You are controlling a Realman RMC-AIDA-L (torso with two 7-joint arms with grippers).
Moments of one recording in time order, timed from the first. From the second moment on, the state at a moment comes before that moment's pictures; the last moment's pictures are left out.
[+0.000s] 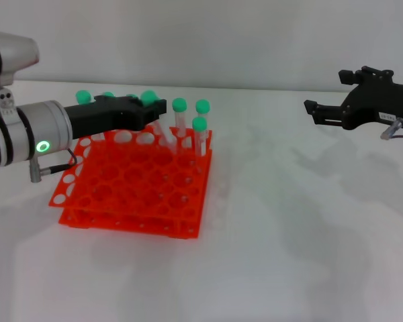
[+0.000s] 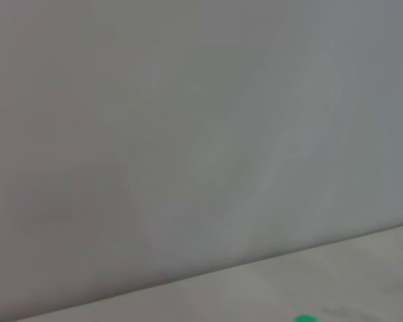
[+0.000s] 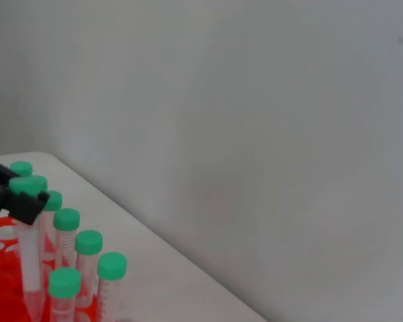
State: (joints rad) left arm -0.54 -2.07 1.04 0.83 1.77 1.01 -1.82; right arm 0.36 2.01 -1.48 -1.35 1.17 0.72 -1.15
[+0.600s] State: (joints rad) left arm -0.60 -2.07 1.09 0.77 1.81 0.97 -1.79; right arm 0.41 2.01 -1.47 -1.30 1.17 0.70 -1.15
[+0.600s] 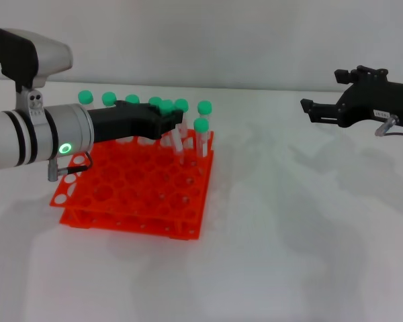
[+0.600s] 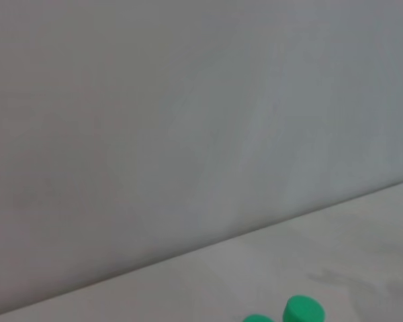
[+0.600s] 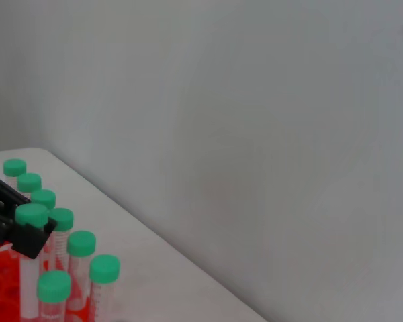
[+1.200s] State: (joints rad) left arm -0.51 -2.08 1.09 0.85 1.71 0.99 -1.73; right arm 0.40 2.01 -1.47 -1.30 1.17 0.70 -1.15
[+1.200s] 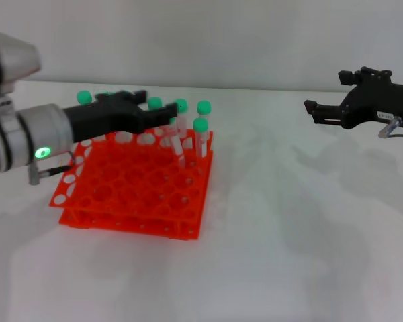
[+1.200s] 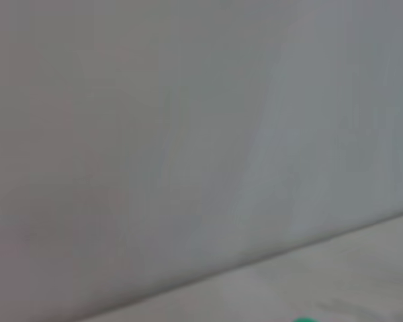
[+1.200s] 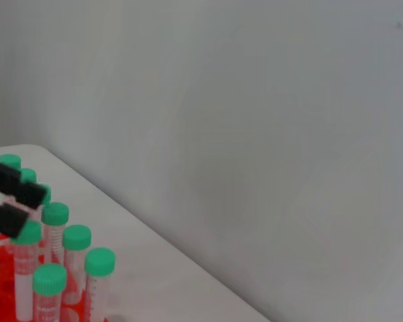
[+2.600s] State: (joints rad) left arm -0.24 -2.08 1.08 0.43 0.56 1.51 -0.63; right arm 0.33 2.01 -1.05 -0.82 1.94 1.02 -1.91
